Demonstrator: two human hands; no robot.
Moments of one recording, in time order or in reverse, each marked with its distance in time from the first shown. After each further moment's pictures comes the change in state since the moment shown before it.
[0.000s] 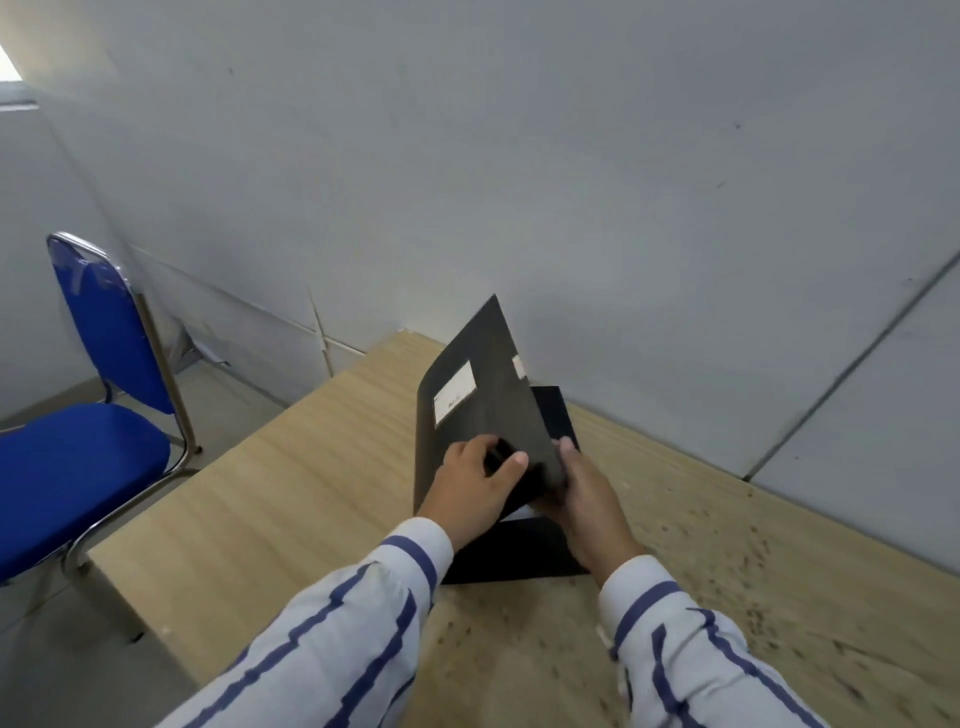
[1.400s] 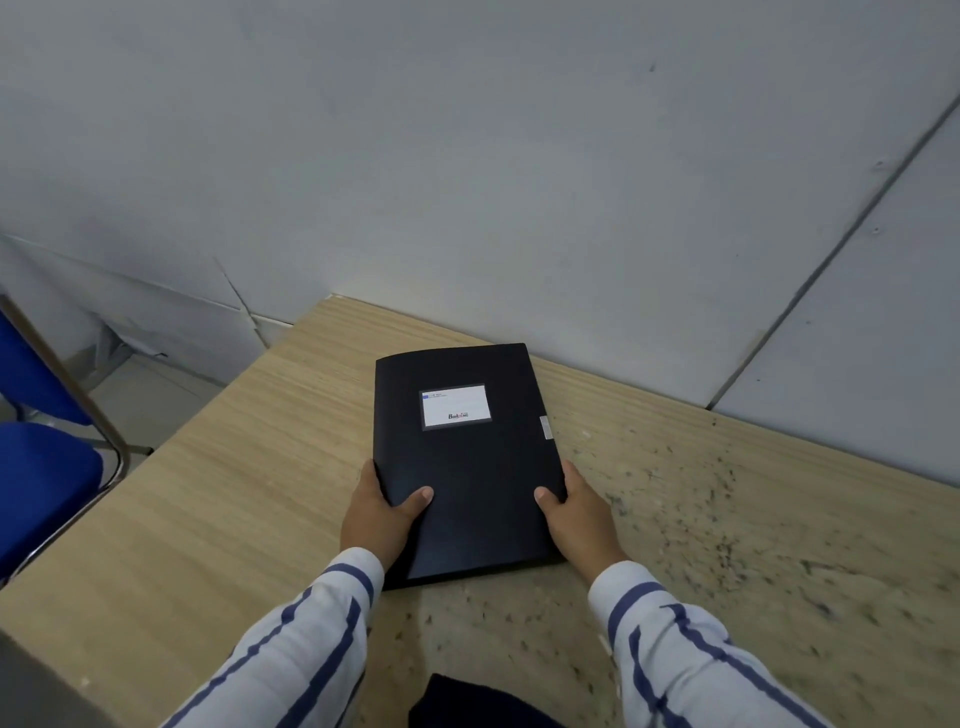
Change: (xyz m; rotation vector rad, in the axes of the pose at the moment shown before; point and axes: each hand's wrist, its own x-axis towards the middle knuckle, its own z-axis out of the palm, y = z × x) left_hand 0.040 -0.103 0.042 -0.024 0.160 -0.186; right_hand 0.019 0.069 -0.078 -0.819 0.260 0.029
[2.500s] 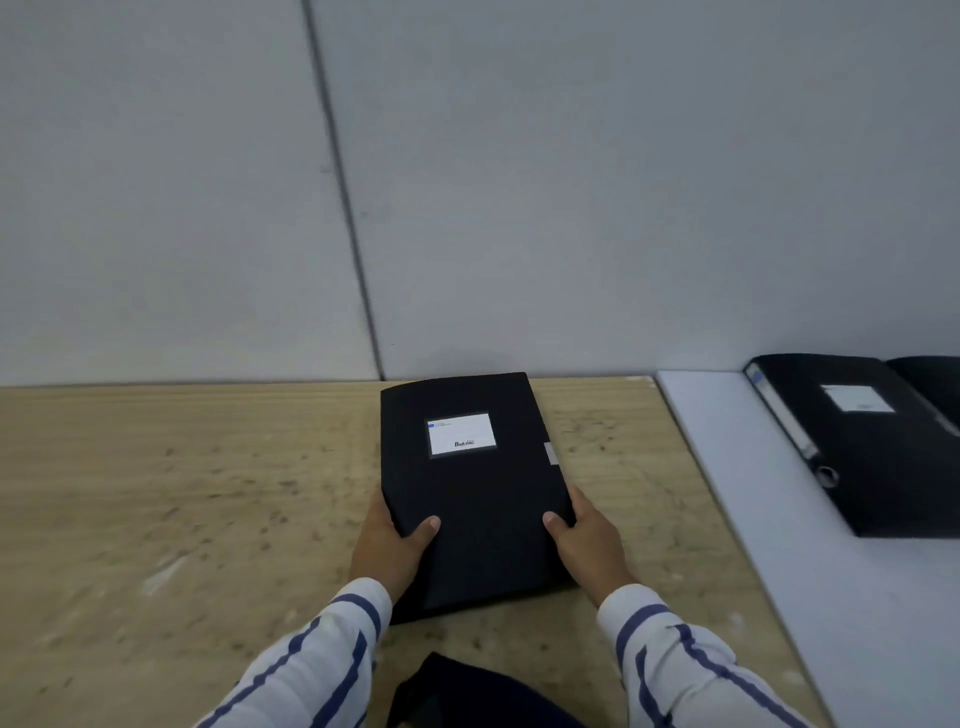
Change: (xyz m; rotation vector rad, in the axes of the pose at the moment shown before) left_hand -0.231 0.125 0.271 0.023 -0.444 0.272; right_hand -0.168 0.246 -0.274 0.170 0.367 0.252
